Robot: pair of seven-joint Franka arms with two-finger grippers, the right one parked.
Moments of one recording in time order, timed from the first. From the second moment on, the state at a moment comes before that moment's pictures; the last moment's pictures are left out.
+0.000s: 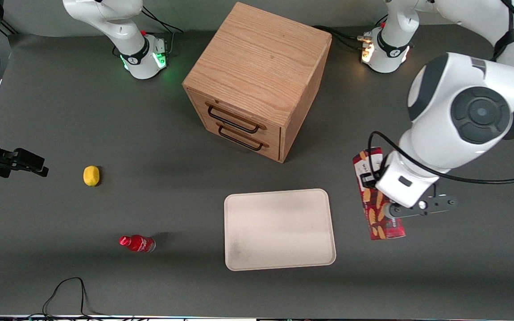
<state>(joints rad) -0.35 0.54 -0.02 -1.01 0.00 1.55 -0.49</state>
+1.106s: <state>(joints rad) -0.40 0.72 -0.04 -1.01 0.00 1.75 -0.61</state>
